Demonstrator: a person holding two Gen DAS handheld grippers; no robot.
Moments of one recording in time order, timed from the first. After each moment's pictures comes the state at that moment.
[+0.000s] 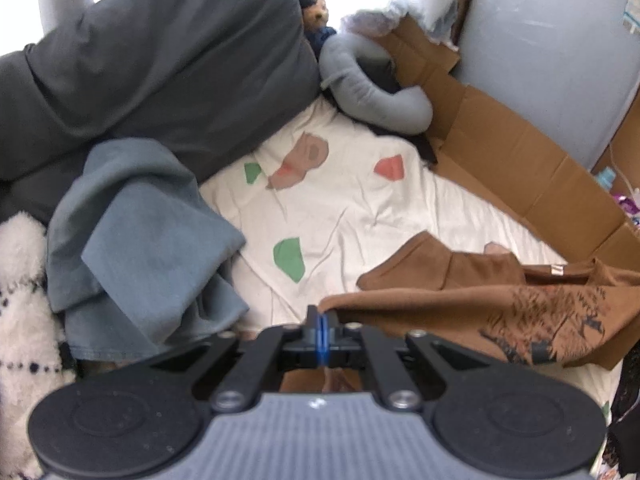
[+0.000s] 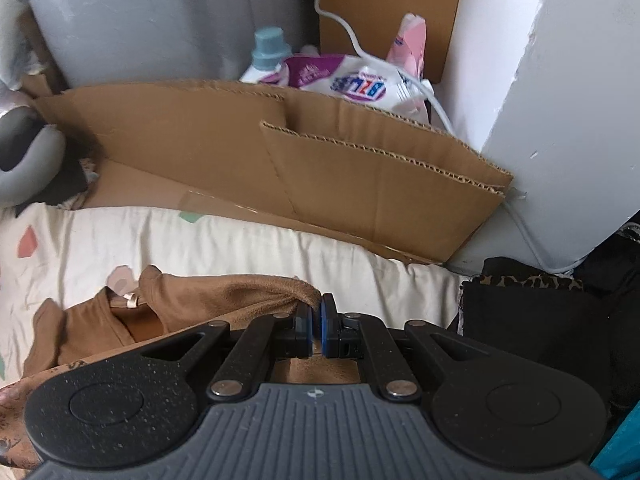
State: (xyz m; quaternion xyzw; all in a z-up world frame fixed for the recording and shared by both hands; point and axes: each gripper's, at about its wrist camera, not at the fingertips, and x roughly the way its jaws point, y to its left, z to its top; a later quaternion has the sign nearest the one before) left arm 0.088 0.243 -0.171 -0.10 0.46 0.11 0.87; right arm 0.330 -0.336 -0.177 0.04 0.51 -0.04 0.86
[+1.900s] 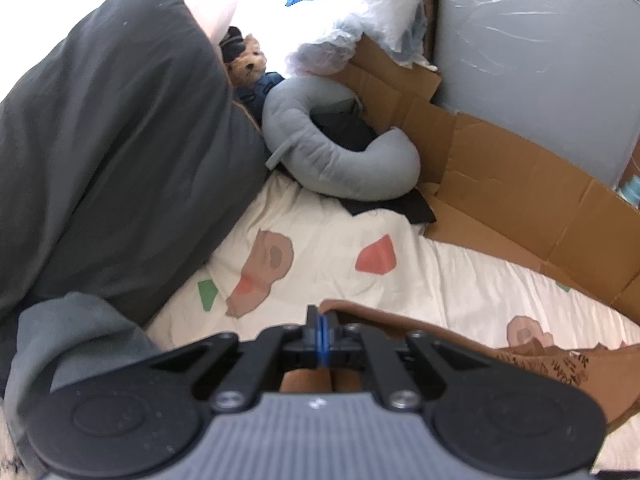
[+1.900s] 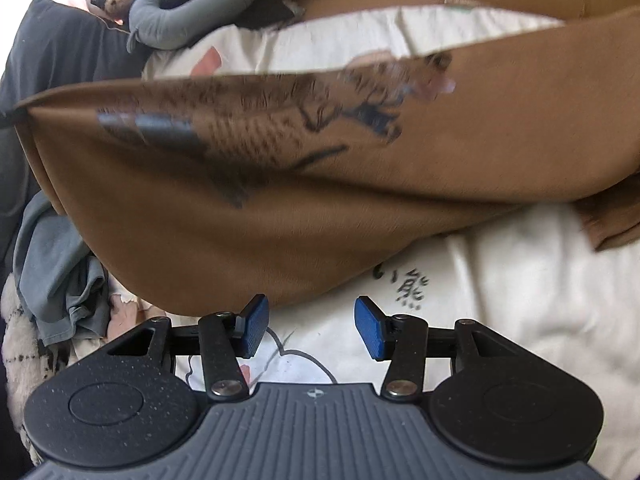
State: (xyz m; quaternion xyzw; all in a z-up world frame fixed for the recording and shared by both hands) left arm 0.281 0.224 -0.173 0.00 0.42 0.08 0.90; right arm 0.192 -0.127 -0.354 0.13 0.56 0.23 0.79
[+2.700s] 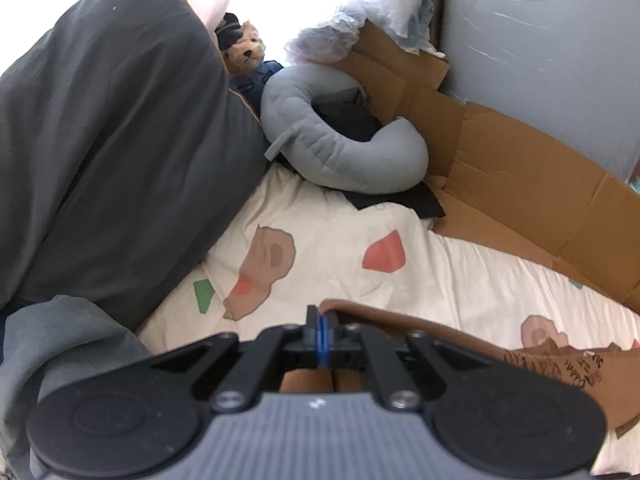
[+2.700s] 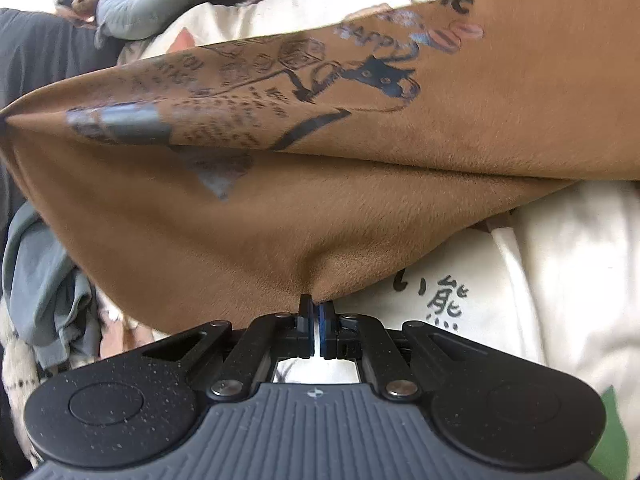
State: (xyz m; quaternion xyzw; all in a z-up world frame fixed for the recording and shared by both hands) left arm 0.294 0.233 -0.195 0.01 0.43 0.08 0.90; right arm 0.215 -0.105 -0.380 0.16 0.59 0.22 0.76
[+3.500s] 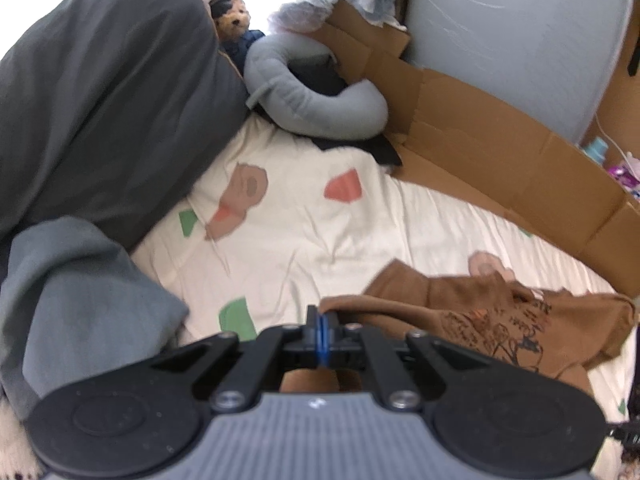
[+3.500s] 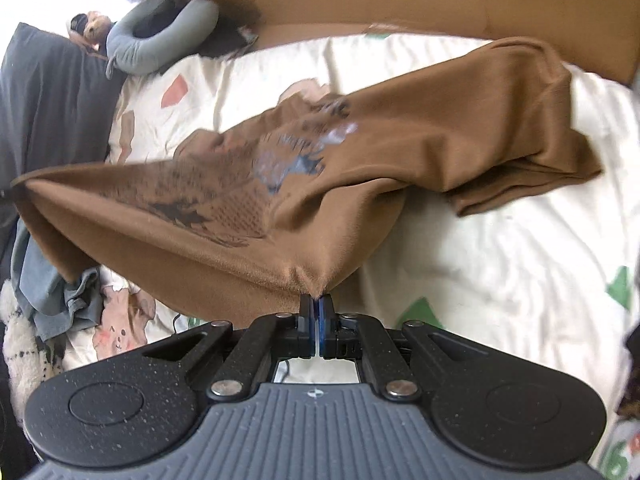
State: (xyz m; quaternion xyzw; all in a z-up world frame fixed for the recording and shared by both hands) left arm 0.190 0.207 -0.177 -0.02 0.47 0.04 0.88; right arm 0.174 -0.210 -0.264 0.13 0.57 0.17 0.80
